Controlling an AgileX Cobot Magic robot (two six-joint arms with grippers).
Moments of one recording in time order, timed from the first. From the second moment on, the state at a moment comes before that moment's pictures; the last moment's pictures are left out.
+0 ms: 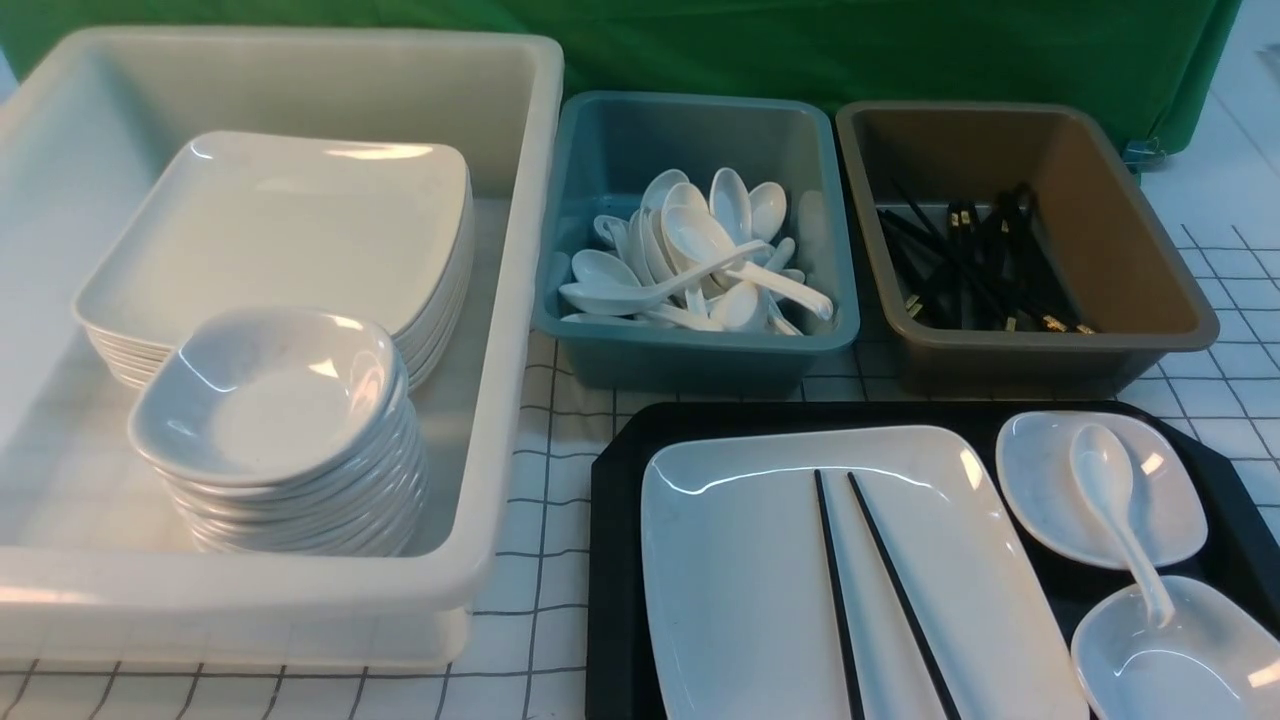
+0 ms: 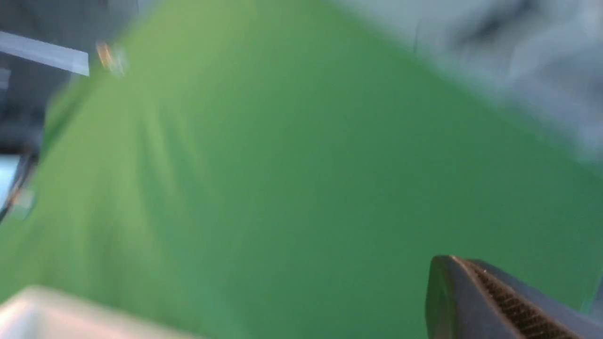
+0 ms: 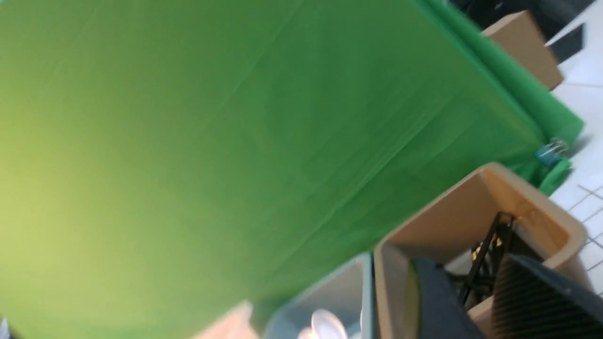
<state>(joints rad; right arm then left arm) 0.08 0.06 -0.20 0.15 0.02 0.52 -0.02 0.26 -0.57 -0.21 0.12 -0.22</state>
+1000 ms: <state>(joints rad) 0.06 1.57 -1.14 0.07 0.91 -0.04 -0.65 1.16 -1.00 -0.19 0.96 -0.06</state>
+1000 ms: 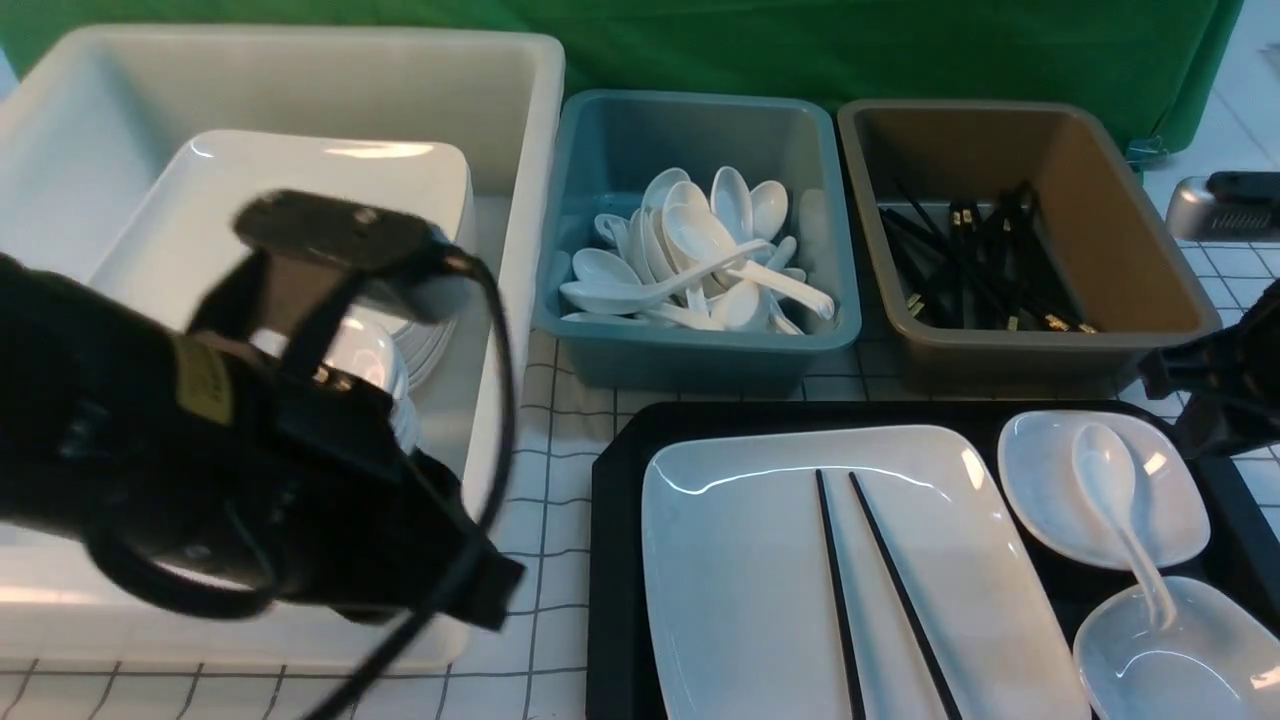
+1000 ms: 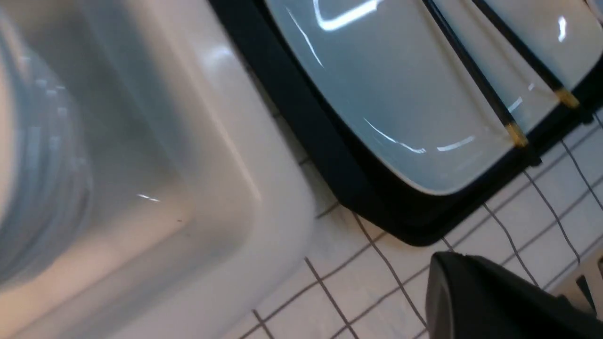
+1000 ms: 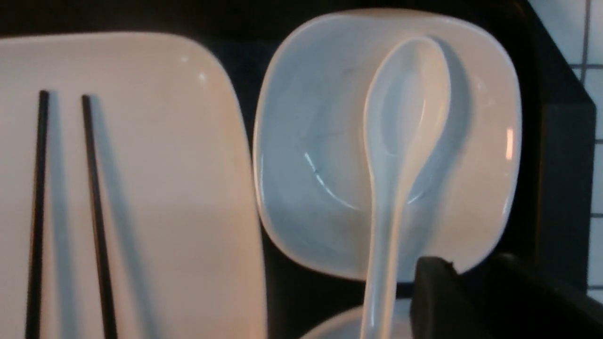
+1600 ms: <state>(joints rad) 0.05 1.85 -1.15 0.09 0.82 0.00 -0.77 1.42 -1.17 -0.17 0.82 0.03</state>
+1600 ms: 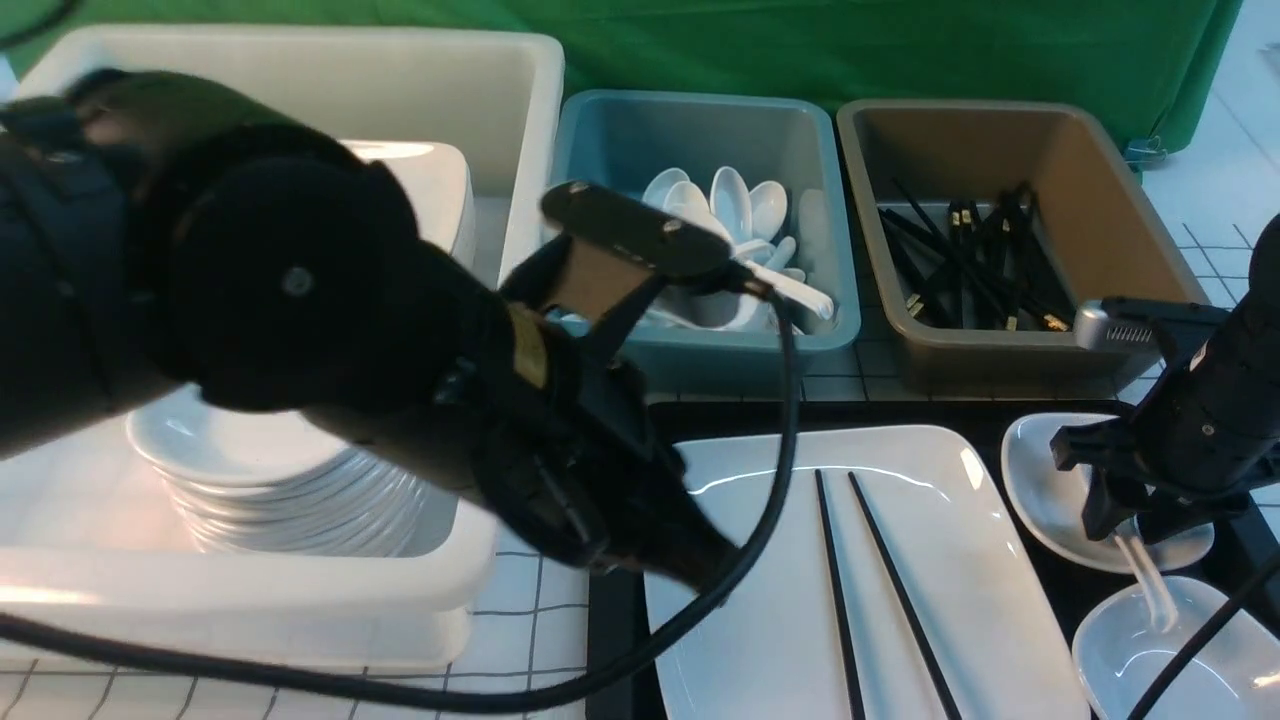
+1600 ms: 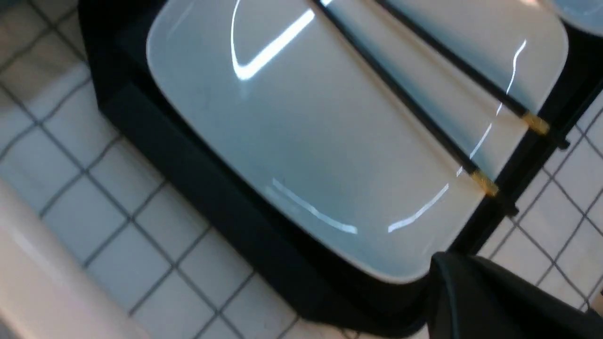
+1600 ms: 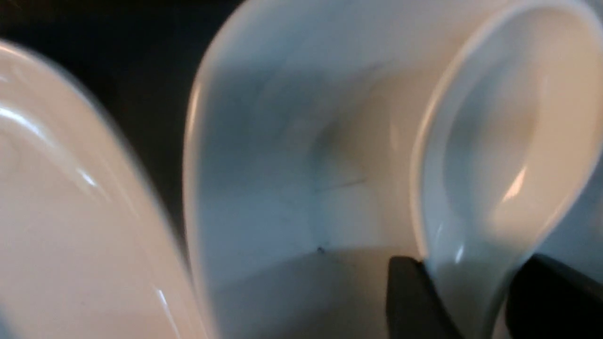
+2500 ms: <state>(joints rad) 0.24 1.57 -1.31 0.45 0.85 -0.26 -0.53 1.51 -1.30 -0.18 0.62 0.02</state>
